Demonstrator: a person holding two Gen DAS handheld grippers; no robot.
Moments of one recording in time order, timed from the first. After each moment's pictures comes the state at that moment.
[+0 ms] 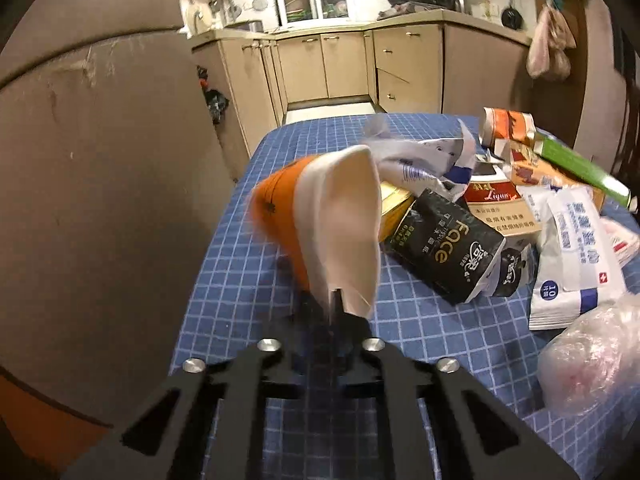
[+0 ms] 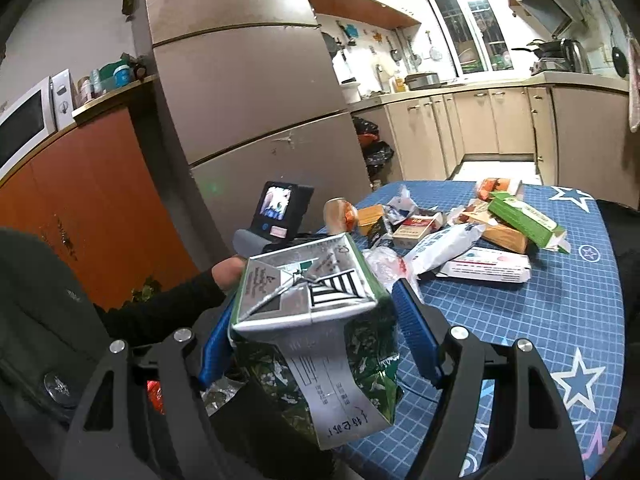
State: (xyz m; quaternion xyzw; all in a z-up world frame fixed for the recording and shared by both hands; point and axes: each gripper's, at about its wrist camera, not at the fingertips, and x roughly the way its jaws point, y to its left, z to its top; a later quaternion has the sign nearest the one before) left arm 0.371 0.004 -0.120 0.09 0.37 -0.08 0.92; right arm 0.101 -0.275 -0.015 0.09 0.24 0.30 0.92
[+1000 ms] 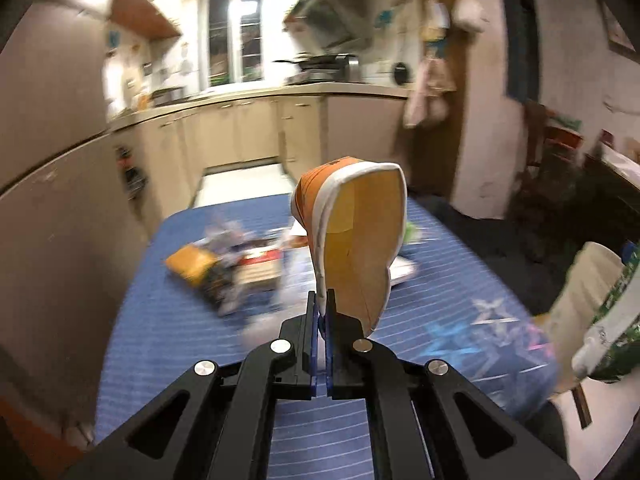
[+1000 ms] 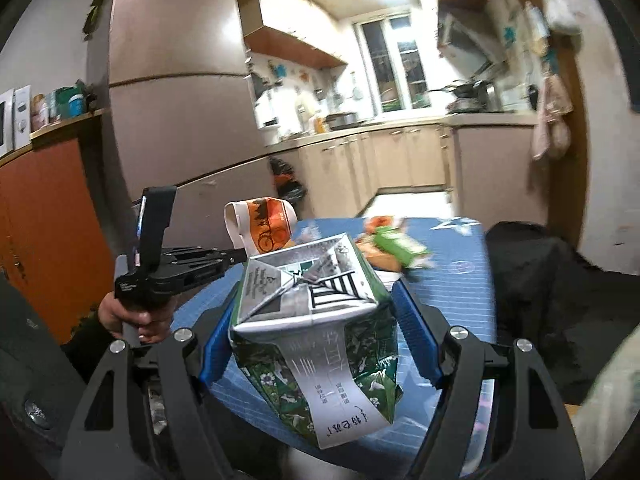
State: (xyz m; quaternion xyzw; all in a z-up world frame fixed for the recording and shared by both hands) left arm 0.188 -0.125 -0.010 0.09 0.27 -0.26 0.92; right arm 0.018 -0.361 0.028 0.08 0.19 0.13 0.97
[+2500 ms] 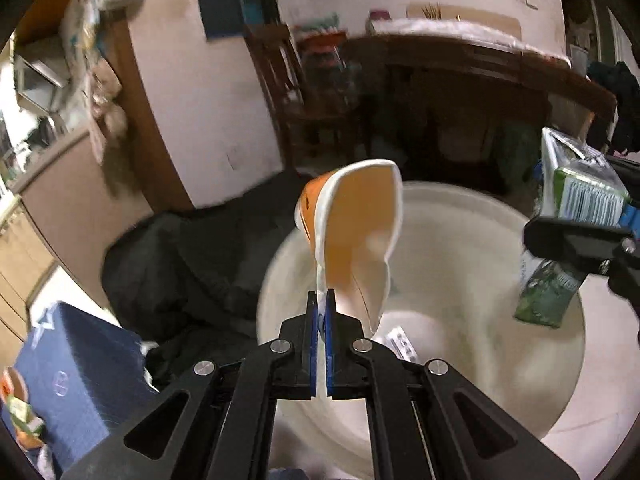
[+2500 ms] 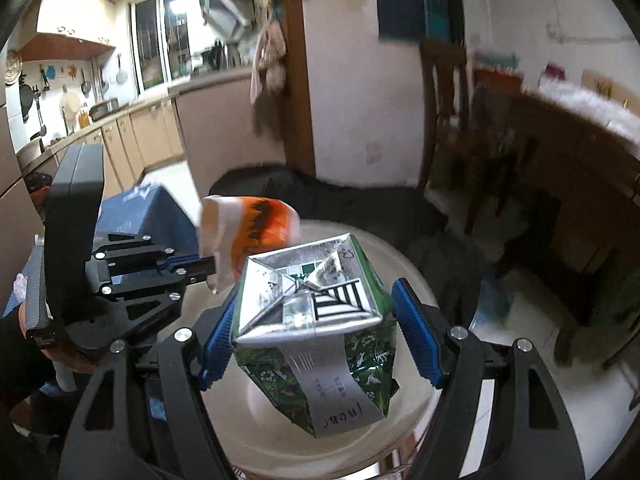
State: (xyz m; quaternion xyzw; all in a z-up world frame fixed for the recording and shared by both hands) left arm 0.049 -0.598 -0.089 0.29 0.25 -0.57 0.73; right arm -0.083 -0.666 -0.044 0.13 0.31 -0.26 0.90
